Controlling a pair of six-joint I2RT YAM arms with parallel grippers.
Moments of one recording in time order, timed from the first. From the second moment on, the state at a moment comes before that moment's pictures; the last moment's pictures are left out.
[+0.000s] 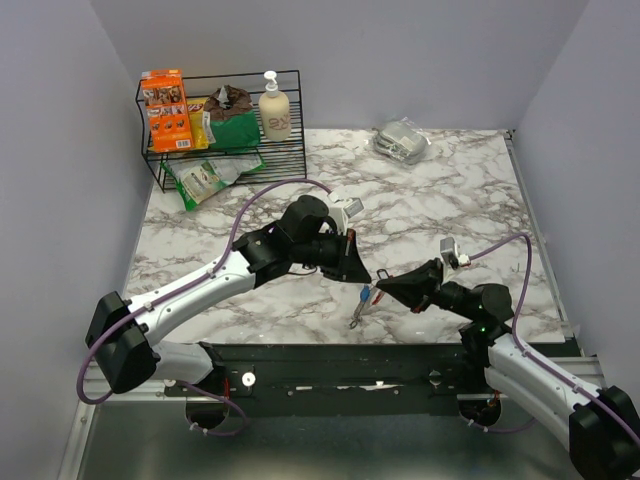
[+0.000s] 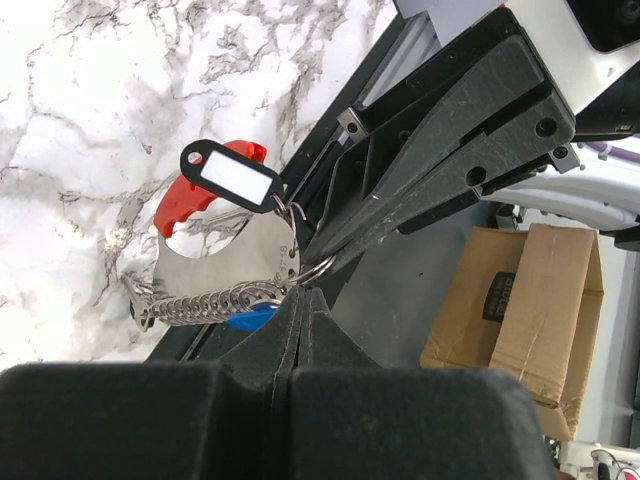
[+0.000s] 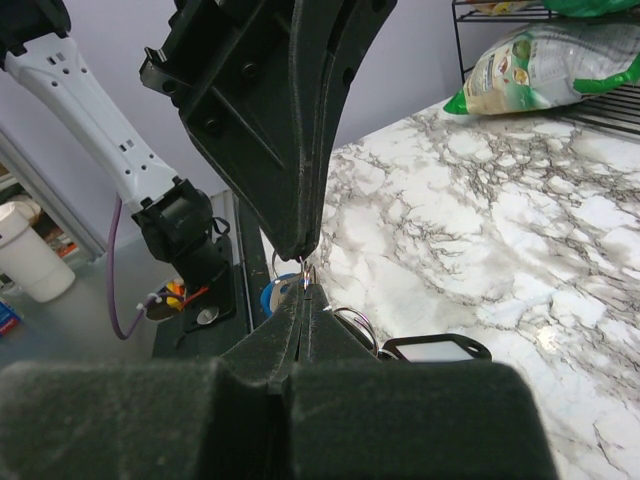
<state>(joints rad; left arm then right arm) -0.88 1.30 1.07 -0.30 0.51 -0.68 0.47 0.69 0.06 0.97 -0.73 0.55</state>
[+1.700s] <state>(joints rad) -0.88 1.30 1.08 -0.23 0.47 -0.71 0.47 0.67 0.06 0.97 -0.73 0.53</state>
